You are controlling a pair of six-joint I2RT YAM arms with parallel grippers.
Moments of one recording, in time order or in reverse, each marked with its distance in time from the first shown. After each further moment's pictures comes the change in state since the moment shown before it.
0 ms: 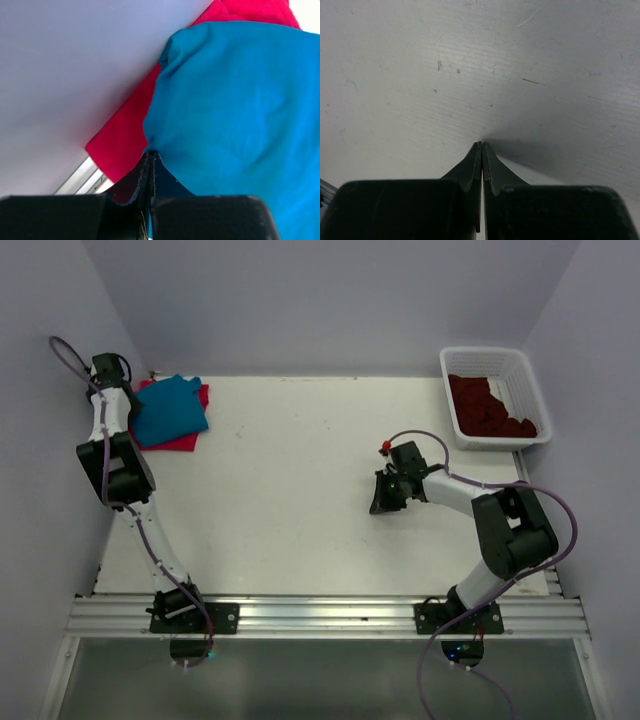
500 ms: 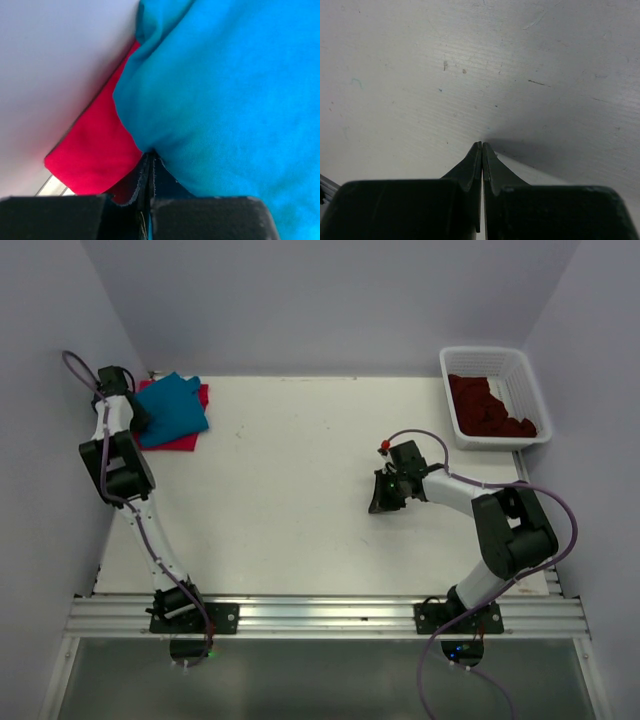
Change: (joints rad) left arm 0.019 0.103 0.002 0.009 0.120 0.008; right arm 0.000 0.000 0.007 -0.004 -0.013 -0.007
